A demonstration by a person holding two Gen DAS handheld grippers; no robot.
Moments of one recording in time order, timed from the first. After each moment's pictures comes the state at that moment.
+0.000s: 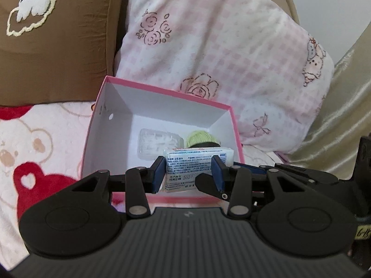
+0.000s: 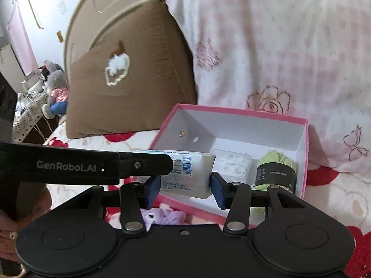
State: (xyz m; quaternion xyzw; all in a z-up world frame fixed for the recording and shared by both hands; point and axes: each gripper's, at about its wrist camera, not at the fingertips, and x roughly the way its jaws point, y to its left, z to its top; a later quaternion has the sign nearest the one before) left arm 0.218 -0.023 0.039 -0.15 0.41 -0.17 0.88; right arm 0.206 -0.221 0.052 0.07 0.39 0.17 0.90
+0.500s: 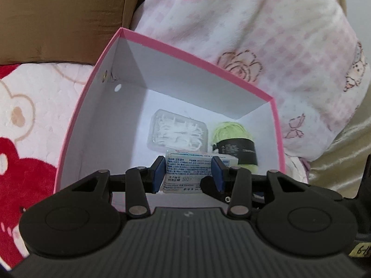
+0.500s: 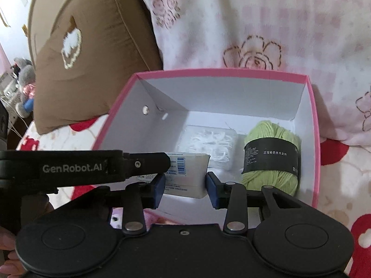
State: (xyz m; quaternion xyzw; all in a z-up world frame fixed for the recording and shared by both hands) left arm 0.282 -0.021 -0.053 -0.21 0.46 -0.14 0.85; right arm 0.260 -0.223 -0.027 0.09 0.45 0.13 0.88
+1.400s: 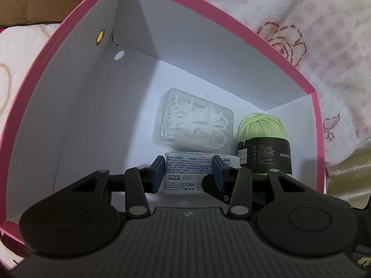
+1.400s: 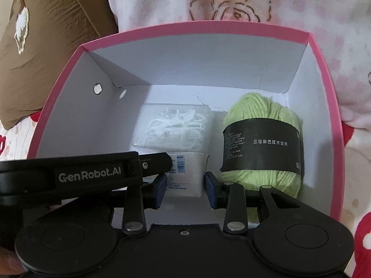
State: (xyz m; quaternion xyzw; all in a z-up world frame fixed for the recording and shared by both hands) left arm 0.323 -0.036 -0.114 -0.23 0.52 -0.11 0.82; right arm 0.303 -0.228 -0.081 0.08 0.52 0.07 0.85
